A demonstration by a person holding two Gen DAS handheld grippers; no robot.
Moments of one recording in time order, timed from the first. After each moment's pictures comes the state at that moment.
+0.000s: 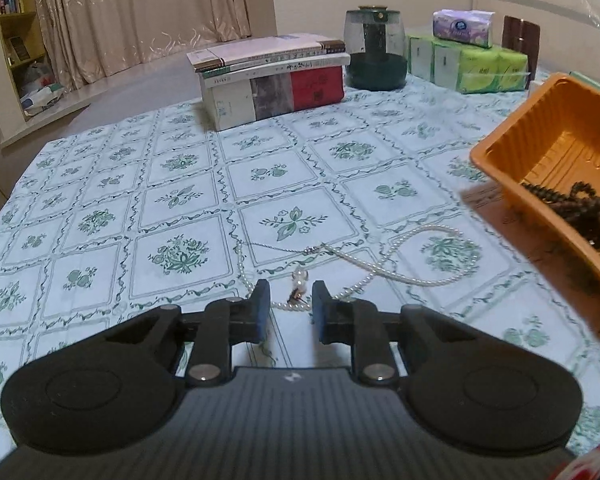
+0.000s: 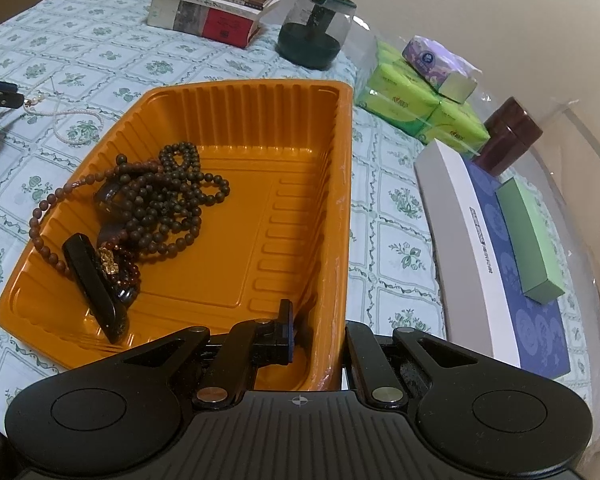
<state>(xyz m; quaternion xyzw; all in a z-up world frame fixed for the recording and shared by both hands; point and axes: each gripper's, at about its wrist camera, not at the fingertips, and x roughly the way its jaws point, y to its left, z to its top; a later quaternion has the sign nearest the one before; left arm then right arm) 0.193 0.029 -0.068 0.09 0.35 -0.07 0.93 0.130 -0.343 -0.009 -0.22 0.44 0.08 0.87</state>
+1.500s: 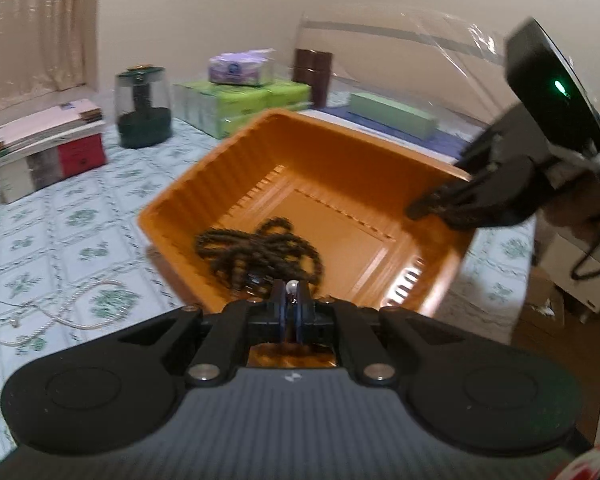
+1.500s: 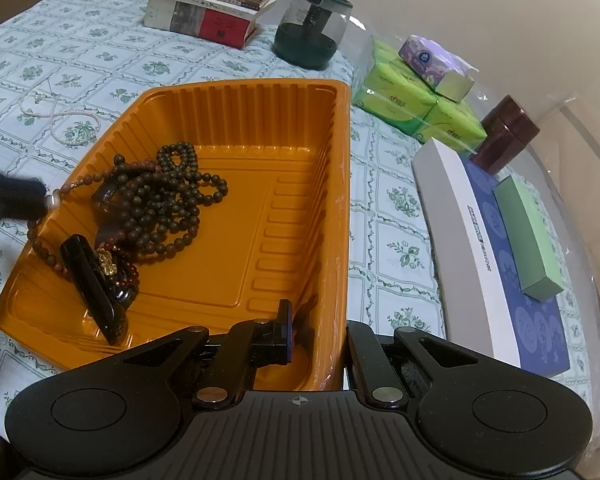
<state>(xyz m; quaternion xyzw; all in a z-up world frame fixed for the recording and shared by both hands) 0.095 -0.135 -0.021 0.06 0.30 -0.32 0.90 0.129 -0.344 -0.010 -0.22 0.44 0.07 0.87</state>
